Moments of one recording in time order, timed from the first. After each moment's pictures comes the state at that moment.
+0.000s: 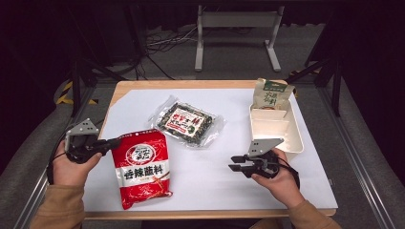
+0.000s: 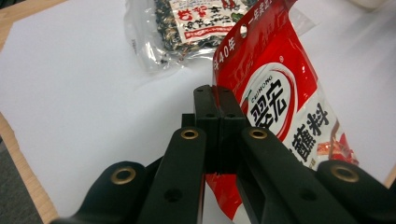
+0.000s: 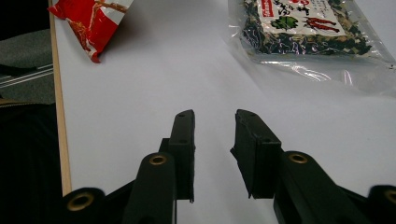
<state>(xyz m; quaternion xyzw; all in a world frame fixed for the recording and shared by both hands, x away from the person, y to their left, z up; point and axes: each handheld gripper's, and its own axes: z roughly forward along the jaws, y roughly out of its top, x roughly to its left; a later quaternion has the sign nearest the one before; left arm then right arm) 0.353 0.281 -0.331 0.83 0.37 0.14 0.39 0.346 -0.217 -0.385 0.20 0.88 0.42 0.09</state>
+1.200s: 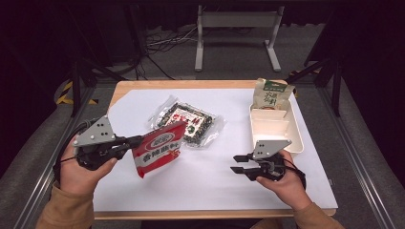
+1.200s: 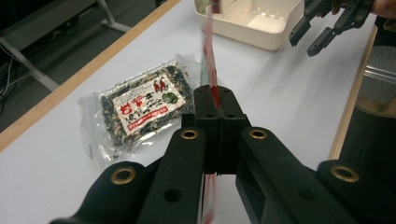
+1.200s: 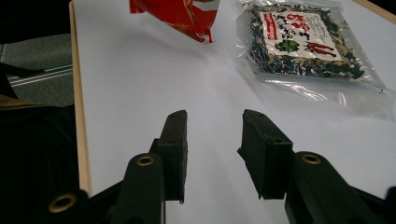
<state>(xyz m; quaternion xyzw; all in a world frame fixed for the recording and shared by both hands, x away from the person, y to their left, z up) 0.313 0.210 -0.262 0.85 0.21 0.18 0.44 0.334 -0.222 -0.369 0.17 0.88 0.43 0.10</state>
